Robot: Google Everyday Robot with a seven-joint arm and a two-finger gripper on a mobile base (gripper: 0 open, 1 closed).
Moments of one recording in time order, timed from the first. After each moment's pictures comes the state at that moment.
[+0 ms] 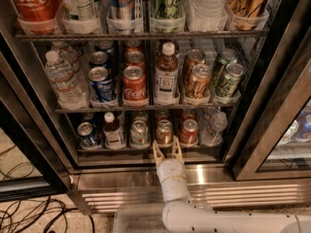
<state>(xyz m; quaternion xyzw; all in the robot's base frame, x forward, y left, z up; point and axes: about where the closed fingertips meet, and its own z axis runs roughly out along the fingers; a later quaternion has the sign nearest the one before) 0.587 -0.061 0.598 -0.10 0.69 -0.04 0.72</state>
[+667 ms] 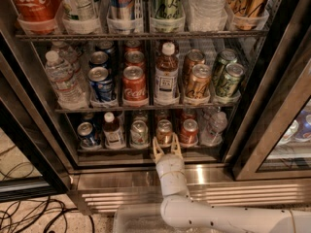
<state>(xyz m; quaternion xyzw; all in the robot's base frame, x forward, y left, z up) 0.605 -0.062 0.596 -0.09 0.68 -0.05 0.72</state>
